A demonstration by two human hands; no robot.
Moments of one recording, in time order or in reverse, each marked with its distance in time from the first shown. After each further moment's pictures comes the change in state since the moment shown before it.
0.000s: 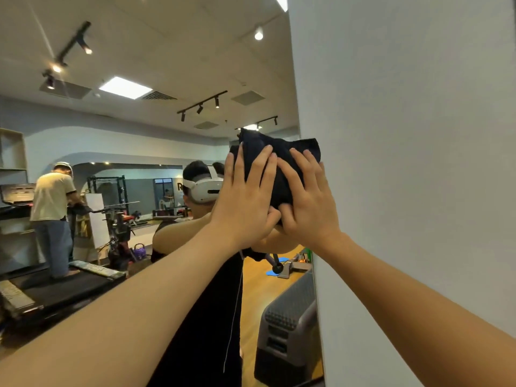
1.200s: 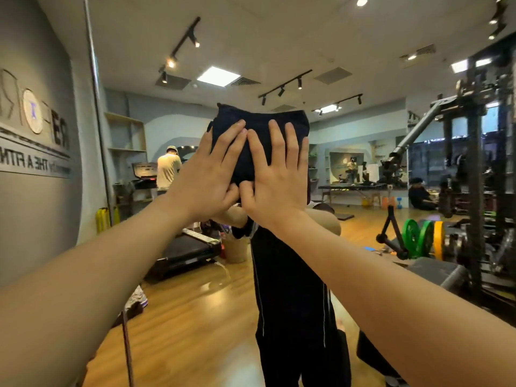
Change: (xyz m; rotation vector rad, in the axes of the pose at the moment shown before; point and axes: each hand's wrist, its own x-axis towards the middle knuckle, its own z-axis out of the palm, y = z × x) left_hand -0.236 -0.370 -0.129 0.087 -0.124 -0.050; right_hand 0.065 -0.420 0.171 -0.007 -0.030 0.028
